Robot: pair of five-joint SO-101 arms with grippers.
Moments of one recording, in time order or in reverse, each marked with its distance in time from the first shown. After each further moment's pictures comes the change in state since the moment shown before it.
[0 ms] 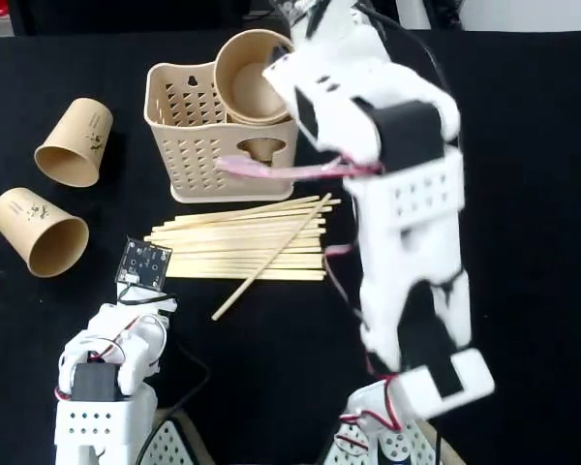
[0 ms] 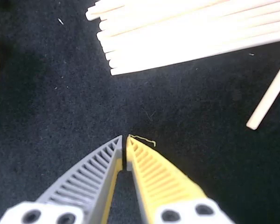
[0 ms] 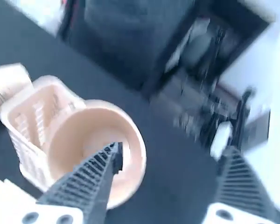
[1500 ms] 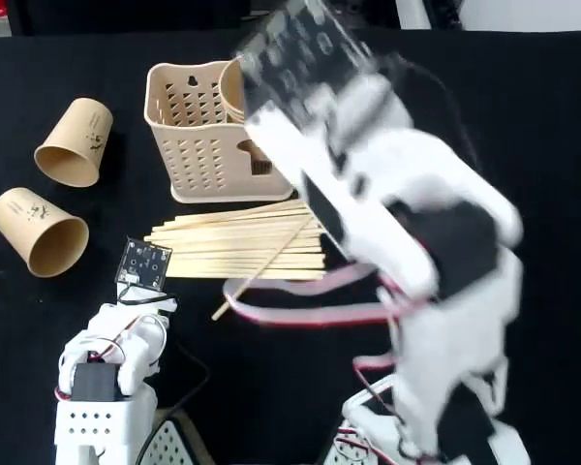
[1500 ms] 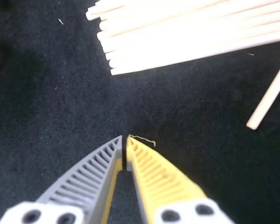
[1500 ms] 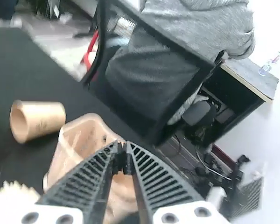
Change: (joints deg) left arm 0.0 0.0 0.0 0.0 0.0; right arm -7.6 -22.3 11.3 4.8 7.2
